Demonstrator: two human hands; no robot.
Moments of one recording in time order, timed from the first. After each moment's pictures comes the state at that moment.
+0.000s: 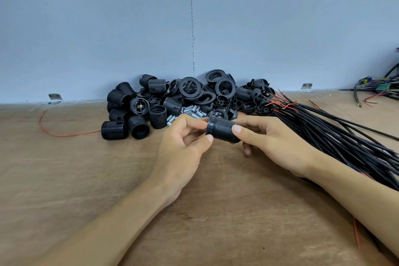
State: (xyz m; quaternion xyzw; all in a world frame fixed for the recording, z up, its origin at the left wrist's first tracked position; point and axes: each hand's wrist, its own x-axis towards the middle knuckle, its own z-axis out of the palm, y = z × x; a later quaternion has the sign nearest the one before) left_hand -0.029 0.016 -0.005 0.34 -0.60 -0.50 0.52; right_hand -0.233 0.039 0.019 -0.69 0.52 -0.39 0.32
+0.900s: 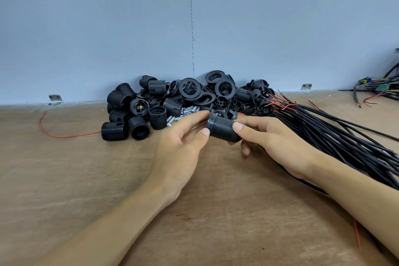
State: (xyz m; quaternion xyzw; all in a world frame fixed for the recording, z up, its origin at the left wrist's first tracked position) left_hand -0.029 0.019 0.002 0.32 -0.62 -0.48 0.53; right_hand -0.232 0.041 0.022 -0.66 0.50 -0.41 0.38
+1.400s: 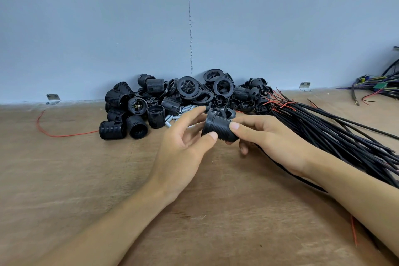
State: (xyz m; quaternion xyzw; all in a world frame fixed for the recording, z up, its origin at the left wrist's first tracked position) left_hand -0.030 0.025 0.004 0.30 -0.64 -0.48 0.52; right_hand -0.229 0.044 0.027 -0.67 0.51 -0.38 0.37
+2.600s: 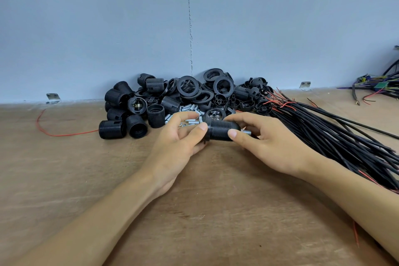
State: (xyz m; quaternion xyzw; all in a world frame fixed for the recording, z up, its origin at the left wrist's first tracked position) left_hand -0.025 0.007 0.001 0.35 -0.54 -0.60 0.48; right_hand -0.234 0.041 0.015 -0.73 0.55 -0.37 0.17
